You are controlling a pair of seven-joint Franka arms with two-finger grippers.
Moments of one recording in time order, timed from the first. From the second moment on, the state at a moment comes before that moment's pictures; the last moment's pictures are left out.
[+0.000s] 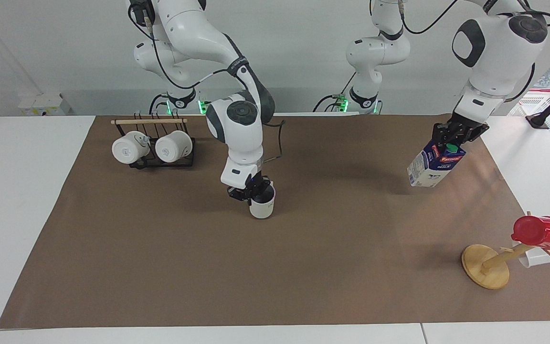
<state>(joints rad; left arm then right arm) 0.06 -0.13 -0.06 -1.92 0.03 1.85 0.03 0.53 0.38 -0.04 -1.78 -0.05 2.26 0.16</state>
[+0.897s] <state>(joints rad) 0.05 -0.10 -0.06 -1.82 0.03 1.79 -0.01 0.36 0.22 -0.07 -1.67 -0.05 2.06 0.34</state>
